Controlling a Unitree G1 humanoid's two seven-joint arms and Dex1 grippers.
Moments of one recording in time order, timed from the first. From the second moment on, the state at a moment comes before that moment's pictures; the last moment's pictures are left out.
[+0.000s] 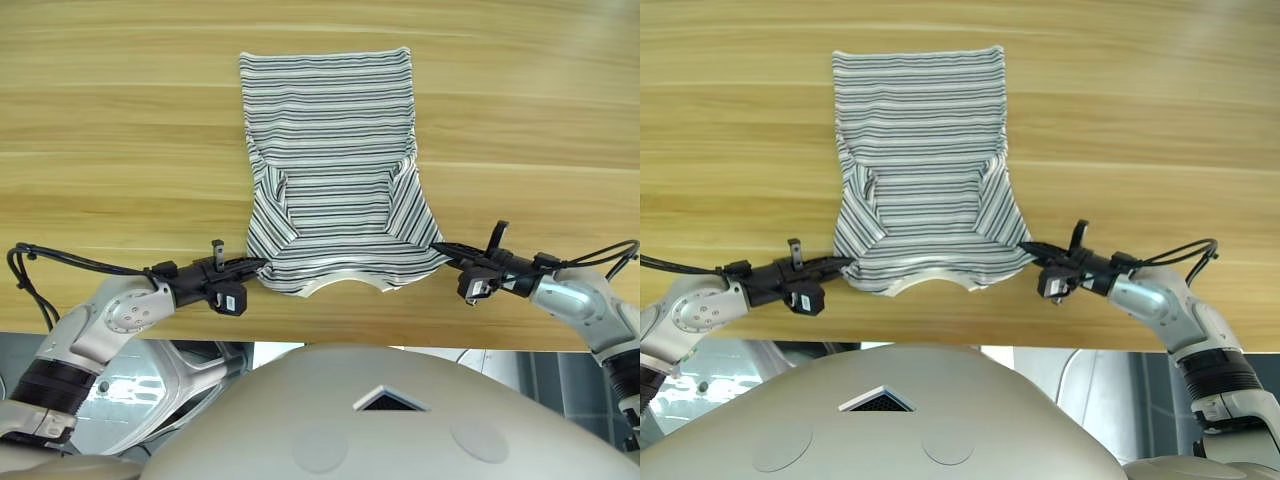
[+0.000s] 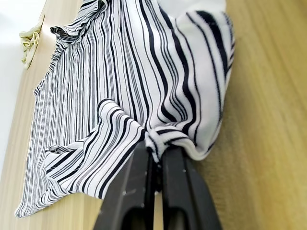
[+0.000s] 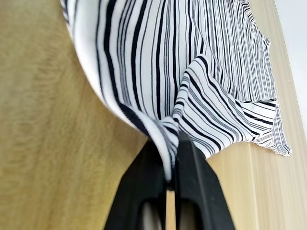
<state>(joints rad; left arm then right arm) 0.35 0.92 -0.27 -0.05 0.41 -0.67 -0.54 0.26 -0.90 0.23 0.16 -0.37 -0.79 0.46</state>
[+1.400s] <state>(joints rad) -0.13 0.42 -0.10 0.30 -0.15 -0.43 -0.49 -0.28 -0.47 0.10 0.42 -0.02 -0.48 0.45</state>
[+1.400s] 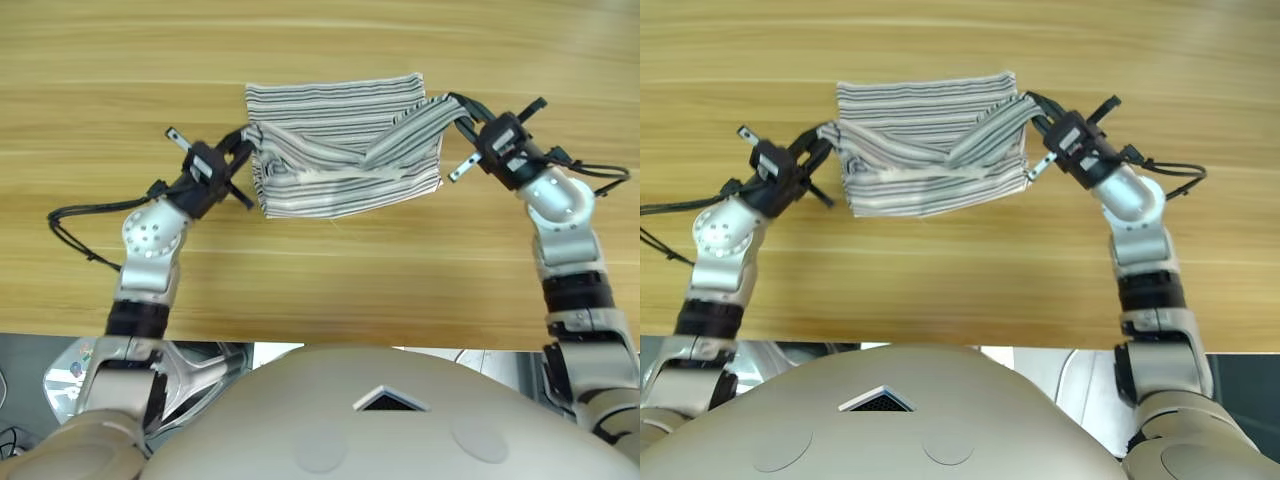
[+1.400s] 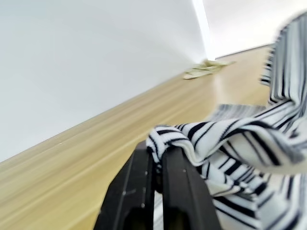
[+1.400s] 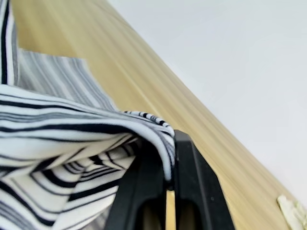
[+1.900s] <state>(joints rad) -0.33 0.31 -0.04 0.74 -0.03 -0.39 -0.33 -0.59 -0.32 0.14 1.01 -0.21 -0.53 0.21</state>
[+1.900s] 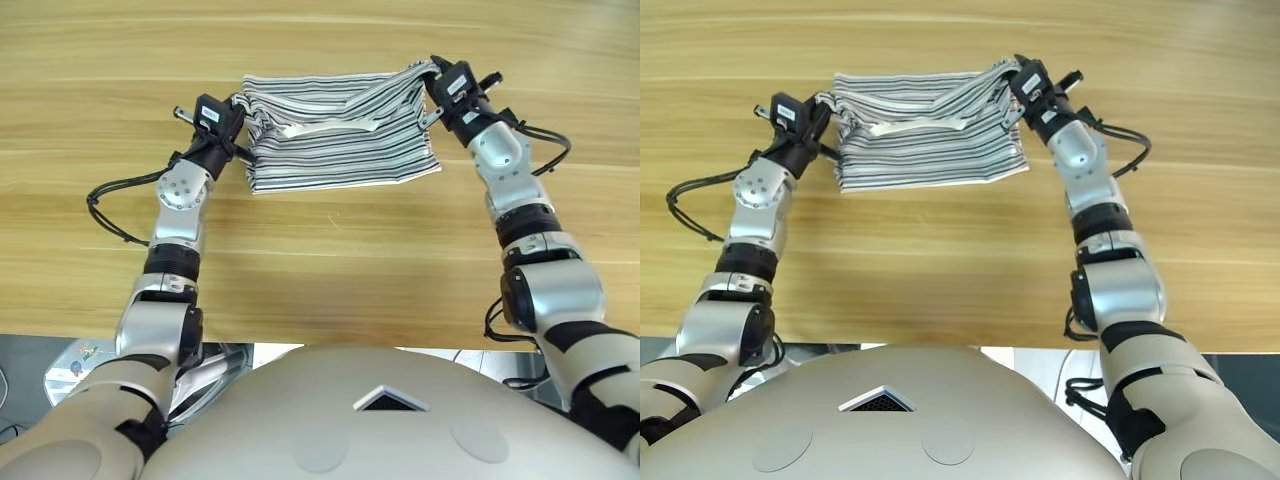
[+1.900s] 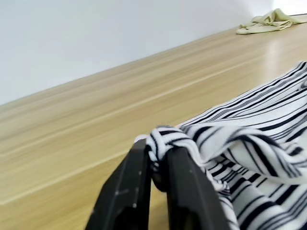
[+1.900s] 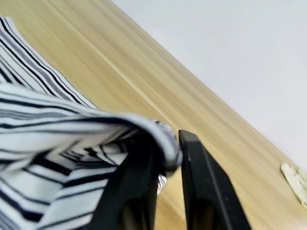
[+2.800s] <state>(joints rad) -0.62 0.32 0.26 1.17 -0.15 -0.34 -0.14 -0.19 -0.16 0.39 0.46 -0.38 -0.57 0.07</state>
